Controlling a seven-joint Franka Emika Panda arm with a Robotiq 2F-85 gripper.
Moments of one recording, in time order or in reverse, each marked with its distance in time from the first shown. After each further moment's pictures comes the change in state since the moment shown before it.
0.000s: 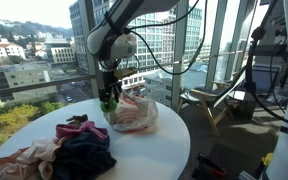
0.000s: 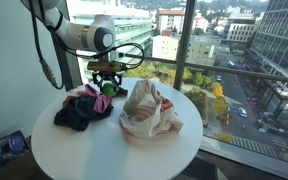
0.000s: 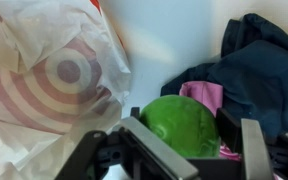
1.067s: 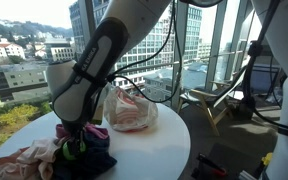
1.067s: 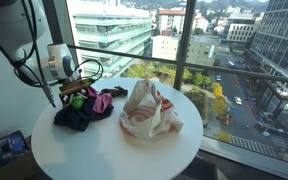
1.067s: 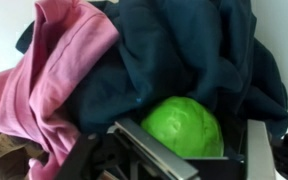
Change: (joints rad) arm 0.213 0.203 0.102 -0.052 -0.307 0.307 -0.069
